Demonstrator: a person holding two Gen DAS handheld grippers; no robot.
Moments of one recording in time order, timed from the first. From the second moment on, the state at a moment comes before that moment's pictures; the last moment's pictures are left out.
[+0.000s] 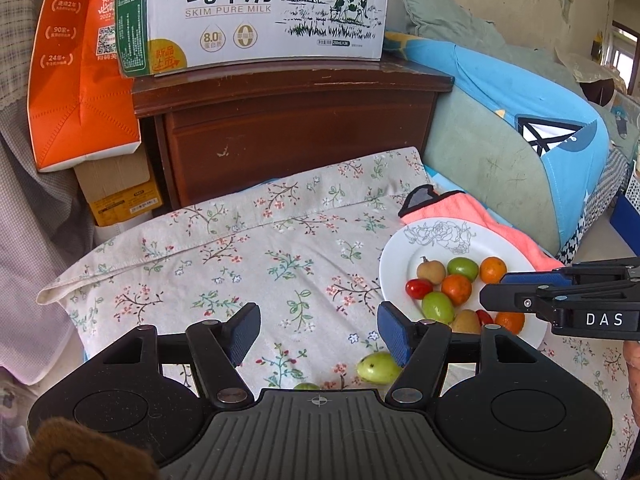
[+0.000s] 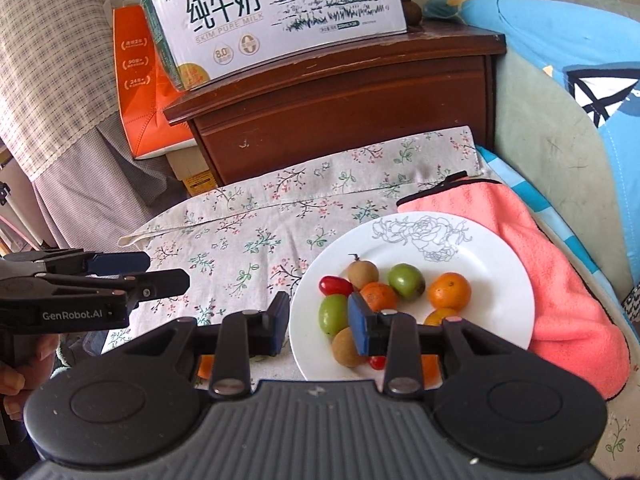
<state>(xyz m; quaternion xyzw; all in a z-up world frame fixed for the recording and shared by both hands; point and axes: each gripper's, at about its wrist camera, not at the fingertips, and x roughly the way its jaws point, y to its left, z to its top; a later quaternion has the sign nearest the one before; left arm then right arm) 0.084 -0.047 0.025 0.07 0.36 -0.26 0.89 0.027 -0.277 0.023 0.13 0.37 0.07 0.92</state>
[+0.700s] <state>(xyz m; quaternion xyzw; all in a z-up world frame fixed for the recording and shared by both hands) 0.055 -0.036 -0.025 0.14 0.42 -0.32 0.84 0.055 -0.220 -0.007 0.09 0.42 0.15 0.89</state>
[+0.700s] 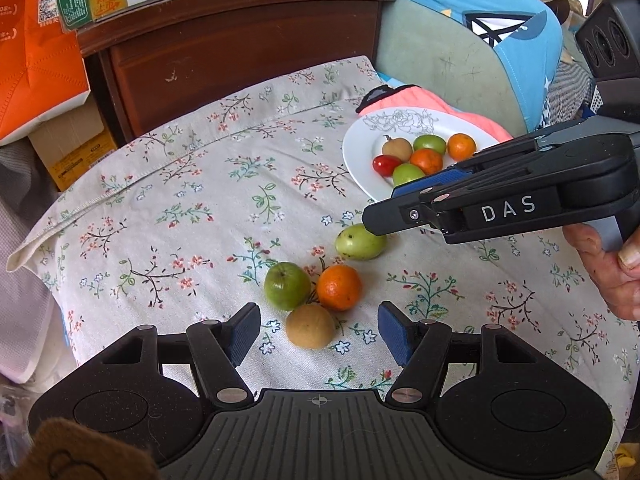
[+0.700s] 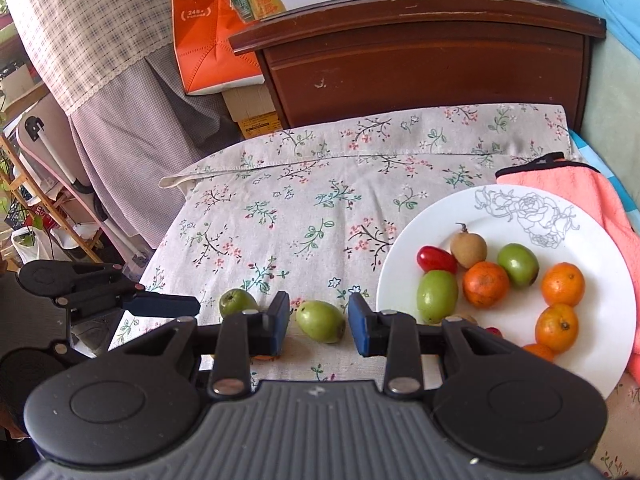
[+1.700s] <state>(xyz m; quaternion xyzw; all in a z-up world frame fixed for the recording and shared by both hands) 0.059 -0.039 -0.041 0.13 0.41 -0.33 0.84 0.071 -0.199 -0.036 0.04 0.45 0.14 0.88</state>
